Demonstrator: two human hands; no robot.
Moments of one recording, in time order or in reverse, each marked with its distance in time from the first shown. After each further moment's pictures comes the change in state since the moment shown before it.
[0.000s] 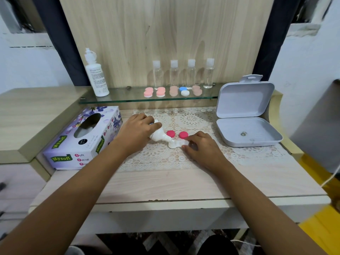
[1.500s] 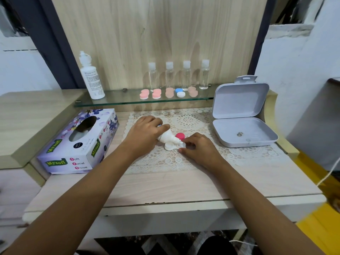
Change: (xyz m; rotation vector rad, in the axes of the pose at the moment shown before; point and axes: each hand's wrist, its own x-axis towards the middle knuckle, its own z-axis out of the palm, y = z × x) left_hand 0.018 0.025 0.001 -0.080 0.024 0.015; right_hand 0.006 0.006 -0.002 0.124 -0.049 0.022
